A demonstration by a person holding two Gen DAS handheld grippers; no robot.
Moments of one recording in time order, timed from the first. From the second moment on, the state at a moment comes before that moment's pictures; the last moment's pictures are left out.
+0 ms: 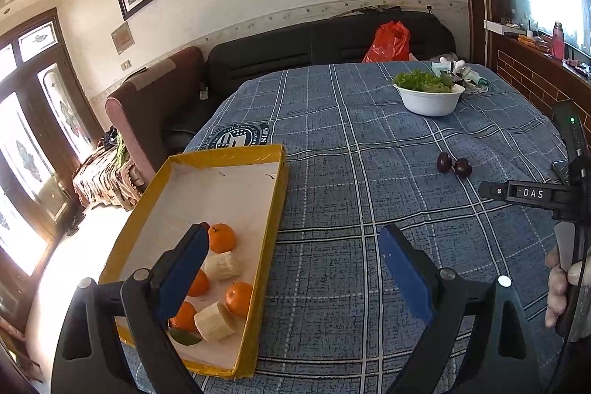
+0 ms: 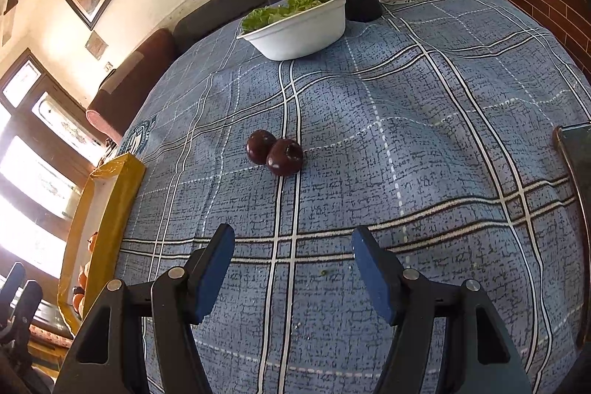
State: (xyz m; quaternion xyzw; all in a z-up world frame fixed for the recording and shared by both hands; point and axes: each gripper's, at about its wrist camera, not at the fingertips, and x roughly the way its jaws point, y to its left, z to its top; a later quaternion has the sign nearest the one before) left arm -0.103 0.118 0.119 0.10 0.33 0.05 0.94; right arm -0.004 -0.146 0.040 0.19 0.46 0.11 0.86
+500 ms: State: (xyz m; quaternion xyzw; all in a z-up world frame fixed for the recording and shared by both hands) left arm -0.083 0.119 0.105 0.09 0.36 0.03 0.93; right arm 0.009 -0.155 0.039 0.20 0.46 0.10 0.86
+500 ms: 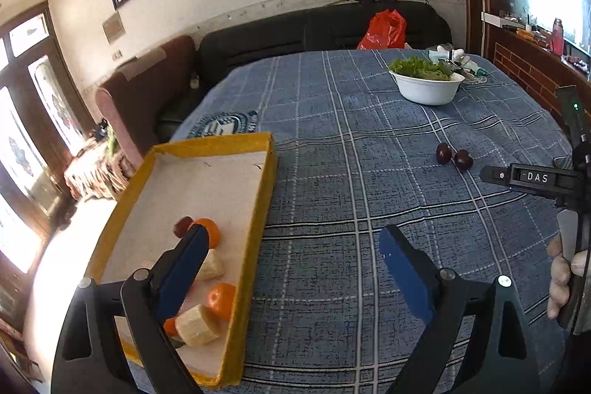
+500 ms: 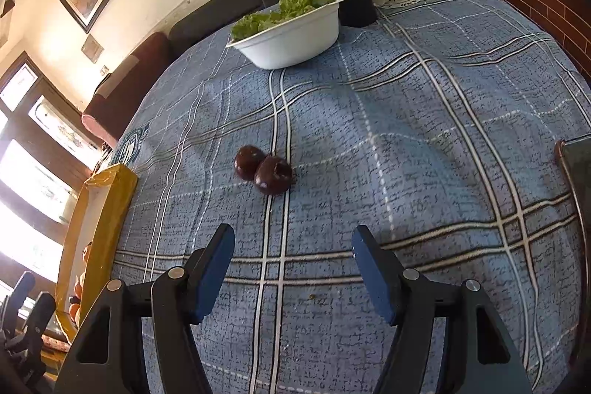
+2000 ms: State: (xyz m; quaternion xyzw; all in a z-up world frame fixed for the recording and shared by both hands) left arm 0.100 -0.024 0.014 0.05 0.46 -0.18 0.87; right arm 0.050 -0.182 0.042 0.18 0.42 0.05 0.89
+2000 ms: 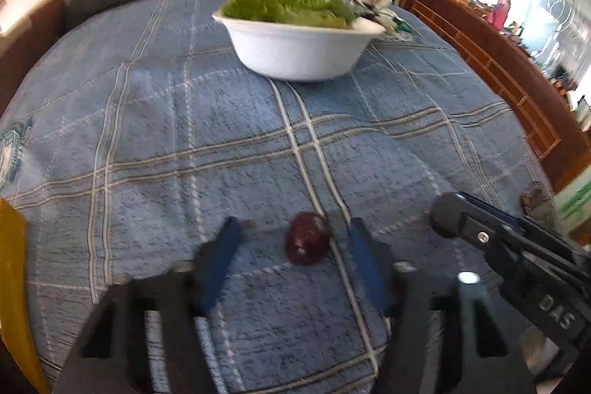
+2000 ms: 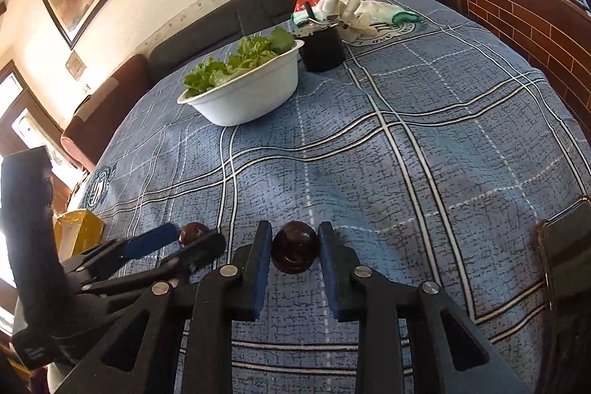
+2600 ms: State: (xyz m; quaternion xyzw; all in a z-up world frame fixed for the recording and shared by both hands) left arm 0.019 0.058 0.079 -0.02 0.40 -0.14 0.91; right arm 0.047 -0.167 0.044 0.13 0.40 0.03 0.91
